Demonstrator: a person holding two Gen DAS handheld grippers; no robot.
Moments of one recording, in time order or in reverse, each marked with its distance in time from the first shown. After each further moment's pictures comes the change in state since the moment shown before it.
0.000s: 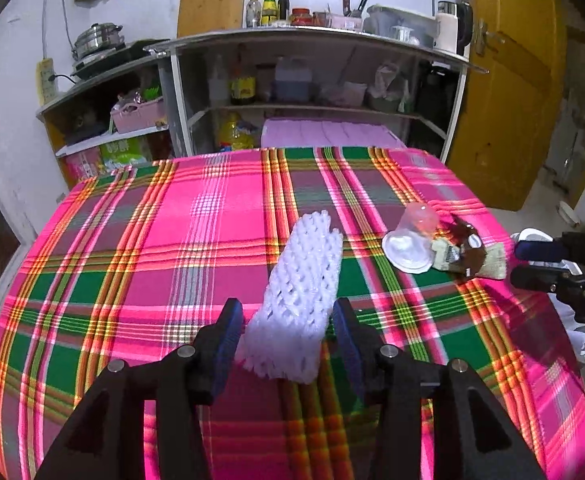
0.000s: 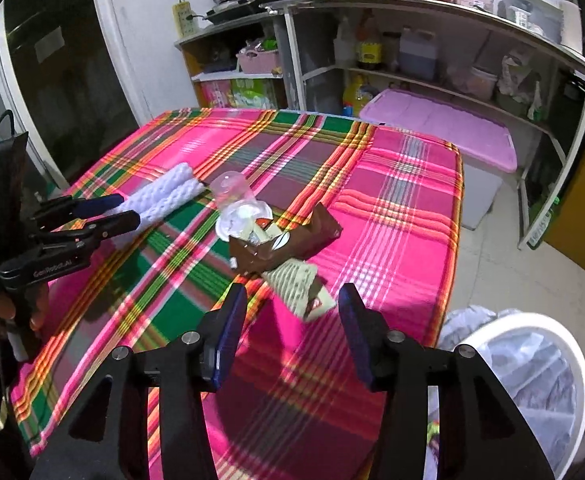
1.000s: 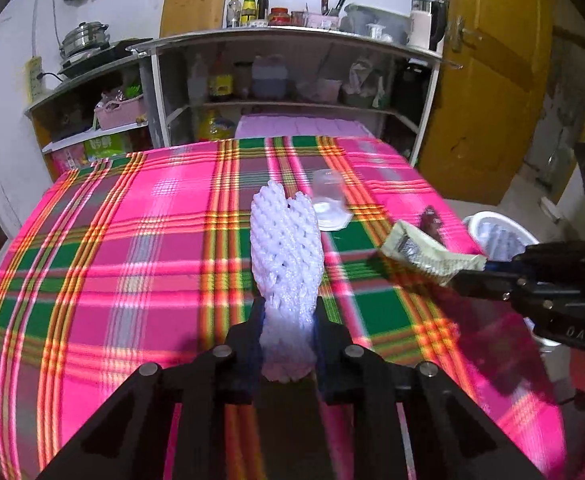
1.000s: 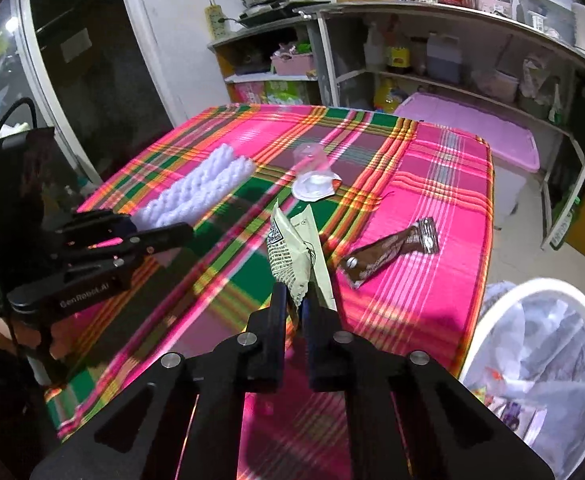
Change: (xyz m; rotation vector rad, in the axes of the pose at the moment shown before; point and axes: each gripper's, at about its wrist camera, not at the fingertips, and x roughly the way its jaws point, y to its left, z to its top) left arm -0.045 -0.050 -0.026 -0.010 -0.005 -0.074; right arm -0.036 0.037 -0.034 -0.015 -0.032 0.108
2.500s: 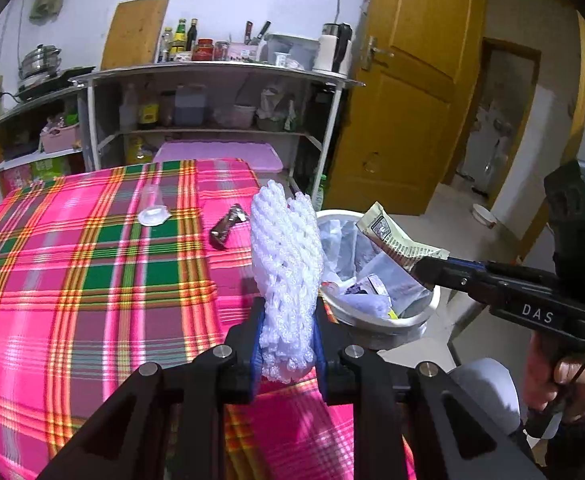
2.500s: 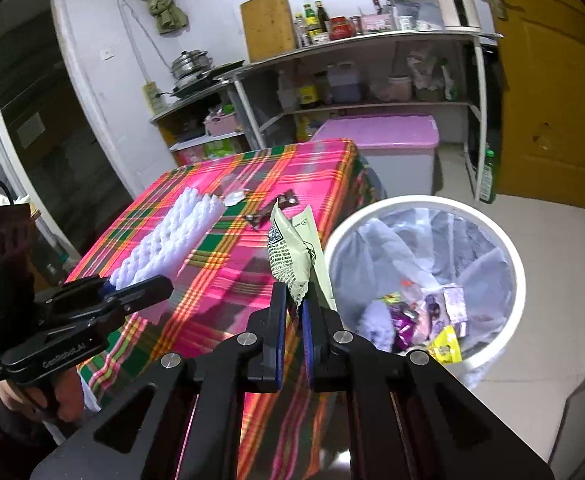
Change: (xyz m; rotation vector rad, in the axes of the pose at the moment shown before) left arm -0.083 -0.144 -0.043 0.056 -0.083 -0.221; right arm -0.154 -0.041 -0.100 0.259 -0.192 -0.145
